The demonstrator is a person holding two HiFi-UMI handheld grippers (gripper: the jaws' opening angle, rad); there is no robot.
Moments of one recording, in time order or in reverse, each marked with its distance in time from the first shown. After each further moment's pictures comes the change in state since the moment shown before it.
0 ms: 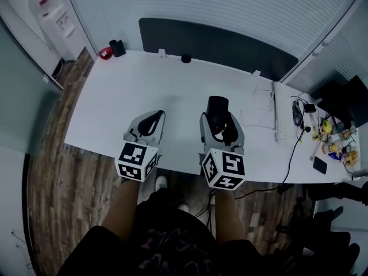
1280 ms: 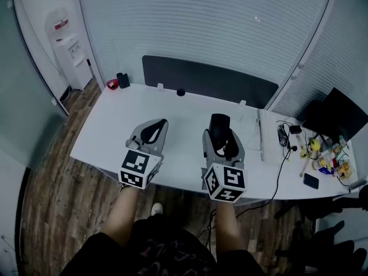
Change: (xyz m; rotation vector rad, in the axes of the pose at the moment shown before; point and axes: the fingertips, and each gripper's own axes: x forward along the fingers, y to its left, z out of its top) left arm -0.038 -0.063 0.103 0.165 -0.160 0.016; right arm -0.076 -0.022 0.077 -0.030 -0.157 0.021
